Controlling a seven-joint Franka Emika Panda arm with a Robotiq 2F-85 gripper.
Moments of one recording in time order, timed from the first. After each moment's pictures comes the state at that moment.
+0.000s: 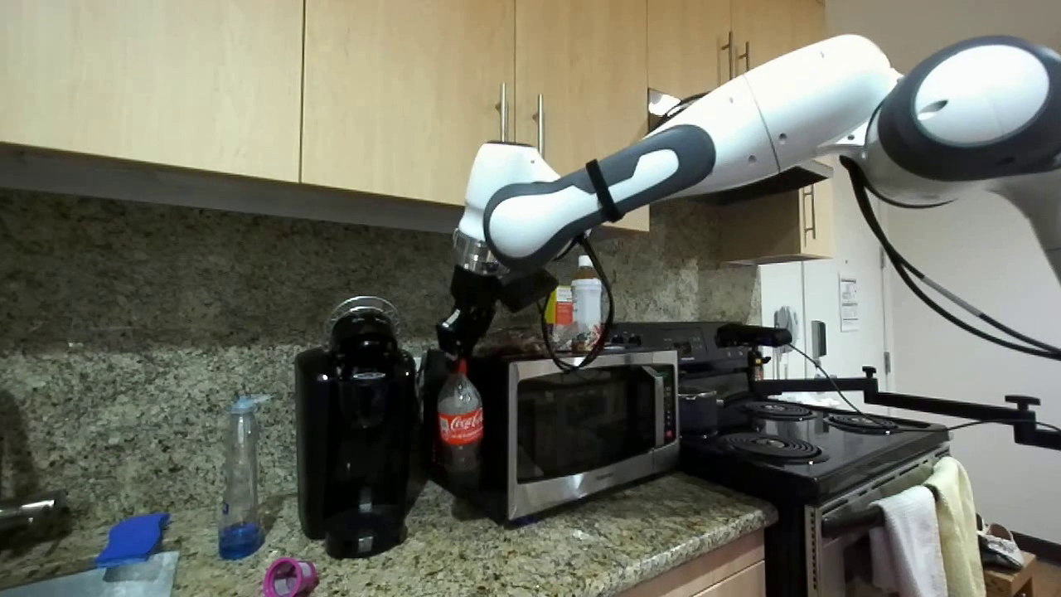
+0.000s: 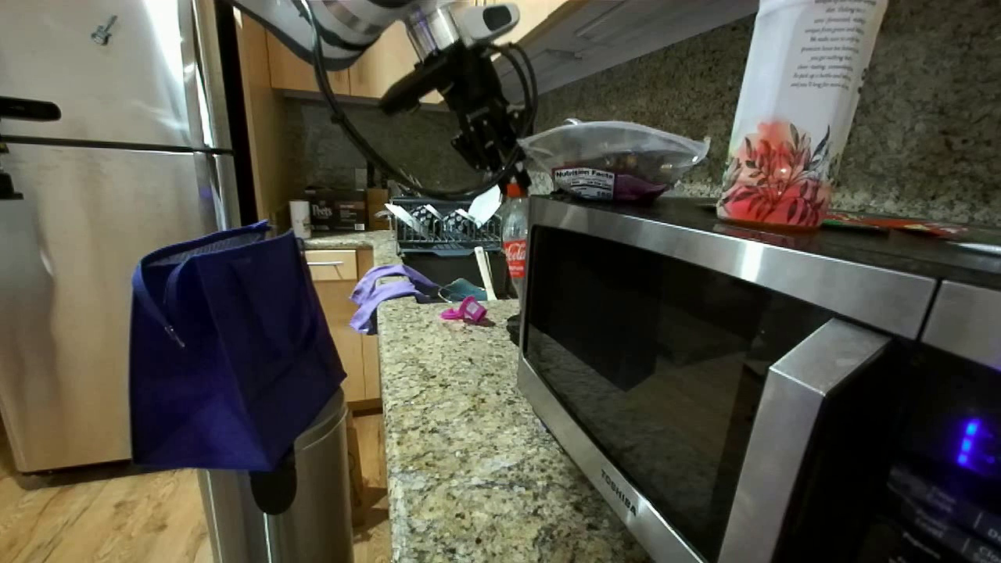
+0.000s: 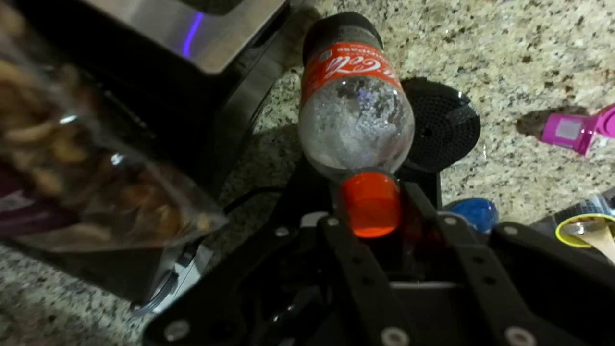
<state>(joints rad) 0.04 0.29 -0.09 -1.54 -0.28 2.30 0.05</state>
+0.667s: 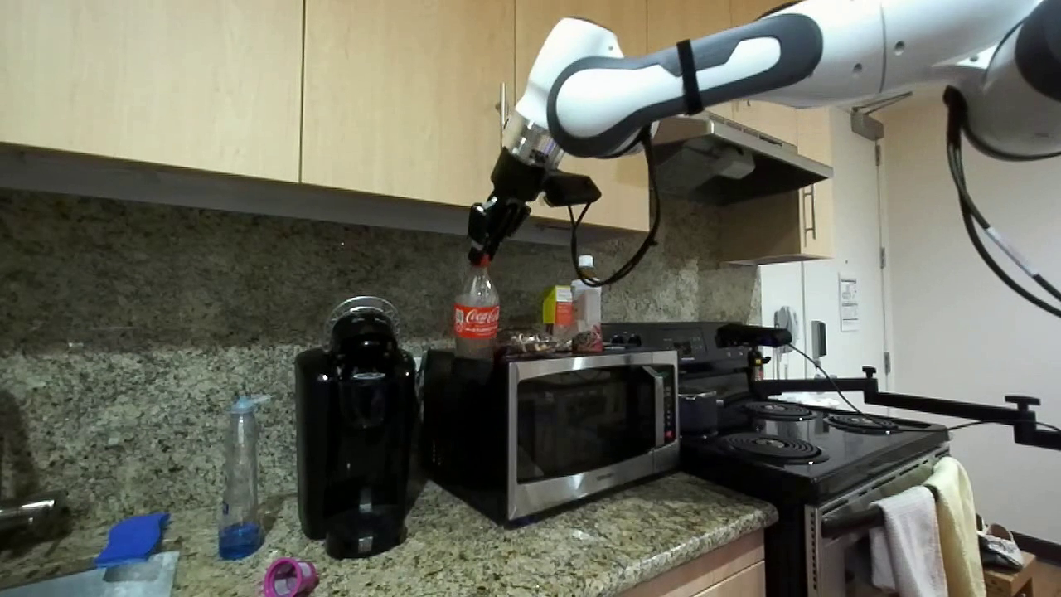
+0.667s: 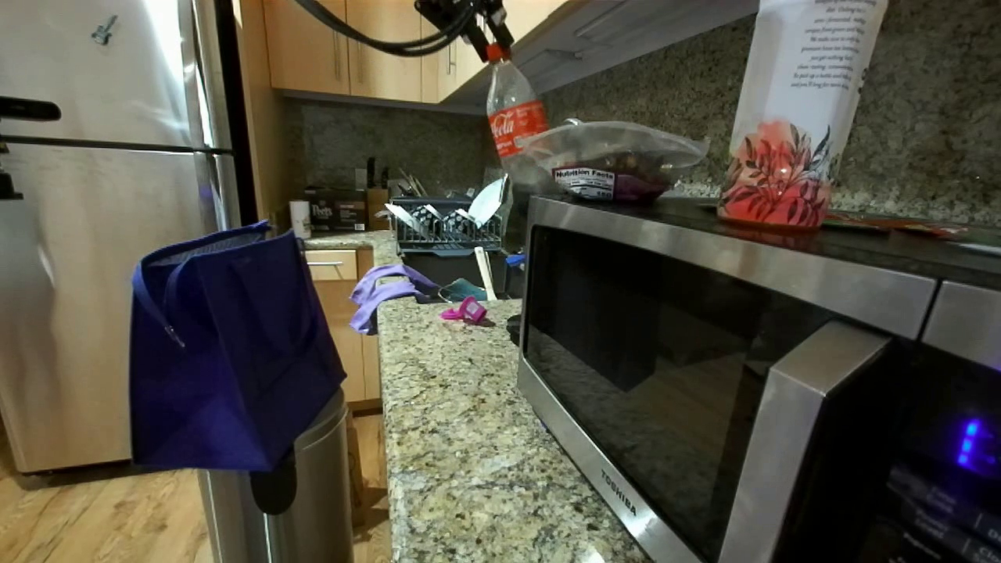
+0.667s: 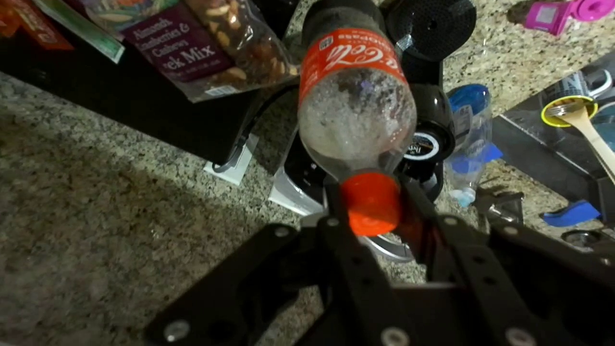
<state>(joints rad) 0.04 0.01 -0.08 -1.63 -0.28 2.32 0.05</state>
